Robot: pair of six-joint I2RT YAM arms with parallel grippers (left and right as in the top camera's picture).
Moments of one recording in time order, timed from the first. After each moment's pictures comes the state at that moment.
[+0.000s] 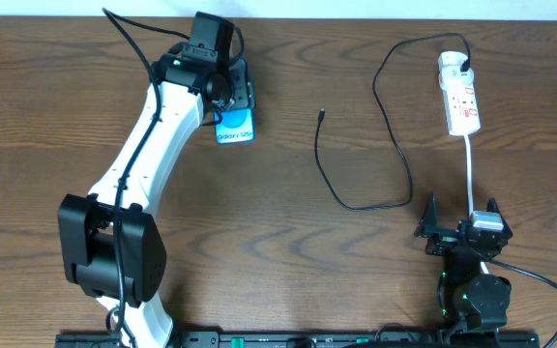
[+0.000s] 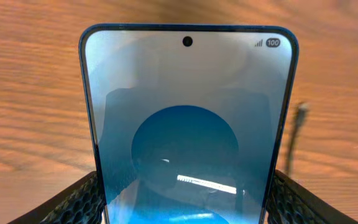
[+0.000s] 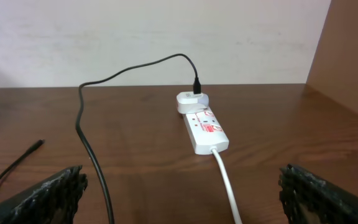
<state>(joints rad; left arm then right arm) -0.27 1.89 1.67 -0.85 0.03 -0.37 0.06 0.01 0.01 -0.05 0.20 -0.01</state>
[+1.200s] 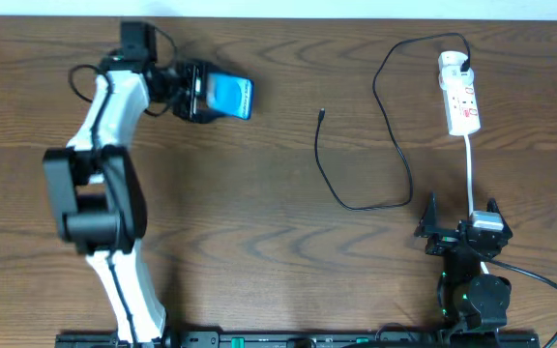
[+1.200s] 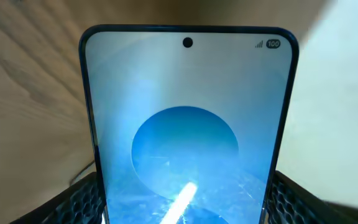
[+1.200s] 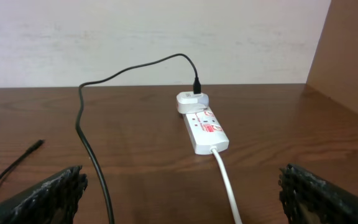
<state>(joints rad) 0.04 2.17 1.69 -0.73 0.87 -1.32 0.06 0.01 0.01 -0.05 0.20 -0.01</state>
